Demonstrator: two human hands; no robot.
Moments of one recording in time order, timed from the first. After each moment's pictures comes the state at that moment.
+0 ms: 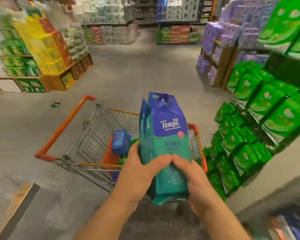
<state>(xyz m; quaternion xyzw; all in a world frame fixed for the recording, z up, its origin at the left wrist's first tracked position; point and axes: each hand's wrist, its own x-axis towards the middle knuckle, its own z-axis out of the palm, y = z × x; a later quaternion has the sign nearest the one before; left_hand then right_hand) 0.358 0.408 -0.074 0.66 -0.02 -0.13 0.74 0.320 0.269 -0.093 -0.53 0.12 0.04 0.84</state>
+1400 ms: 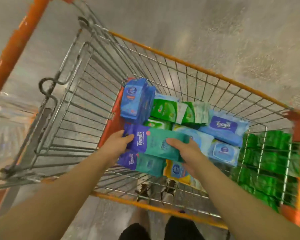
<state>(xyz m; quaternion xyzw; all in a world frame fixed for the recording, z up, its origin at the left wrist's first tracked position) 0.711 0.506 -0.428 0.68 0.35 -0.29 0.57 0.697 0.281 -0.432 -0.54 0.36 0.30 0.70</state>
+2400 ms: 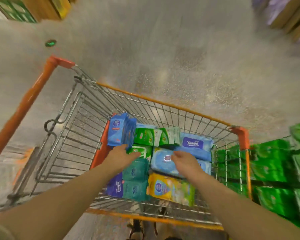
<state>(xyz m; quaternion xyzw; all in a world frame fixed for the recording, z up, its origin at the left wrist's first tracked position) 0.733 0.445 -0.335 0.88 0.13 -0.36 0.26 0.698 0.205 -0.363 -0.82 0.24 0.33 0.40</state>
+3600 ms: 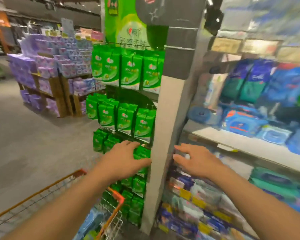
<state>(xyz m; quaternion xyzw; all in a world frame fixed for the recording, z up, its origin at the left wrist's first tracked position) 0.489 0.218 -0.017 0.73 -0.65 -0.15 0.12 0.243 0.131 -0.027 -0.83 0.55 -0.05 0.11</state>
